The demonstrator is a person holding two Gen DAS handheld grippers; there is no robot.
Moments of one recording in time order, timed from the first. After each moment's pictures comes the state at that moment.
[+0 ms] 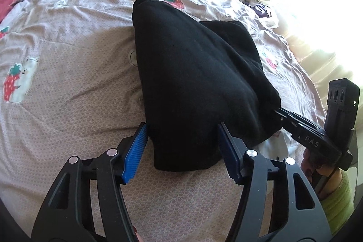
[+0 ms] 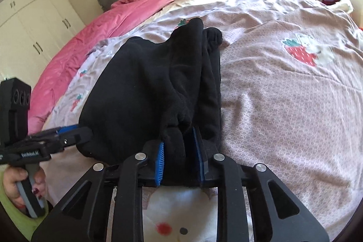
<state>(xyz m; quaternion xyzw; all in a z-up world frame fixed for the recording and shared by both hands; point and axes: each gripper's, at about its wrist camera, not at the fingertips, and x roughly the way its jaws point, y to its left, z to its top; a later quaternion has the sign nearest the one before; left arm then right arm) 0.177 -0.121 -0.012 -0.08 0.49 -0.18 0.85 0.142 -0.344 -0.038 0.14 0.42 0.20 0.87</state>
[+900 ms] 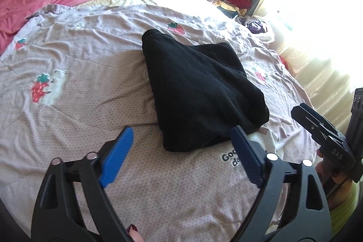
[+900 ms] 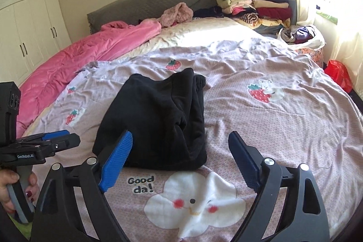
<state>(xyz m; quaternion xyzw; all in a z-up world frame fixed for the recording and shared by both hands) 0.130 -0.095 0.034 -0.08 0.43 -0.17 0.88 0.068 -0.336 0.035 0.08 0.33 0.11 0.93</state>
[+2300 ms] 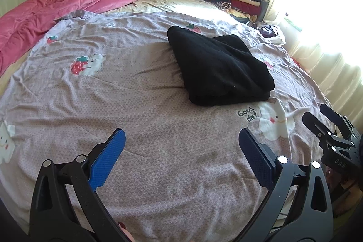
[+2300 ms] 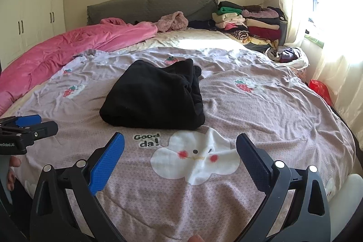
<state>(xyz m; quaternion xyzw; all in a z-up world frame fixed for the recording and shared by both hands) 0.040 -0.069 0.020 -0.05 0.39 -0.11 0.91 -0.025 -0.301 0.016 0.00 0.29 0.06 0.95</state>
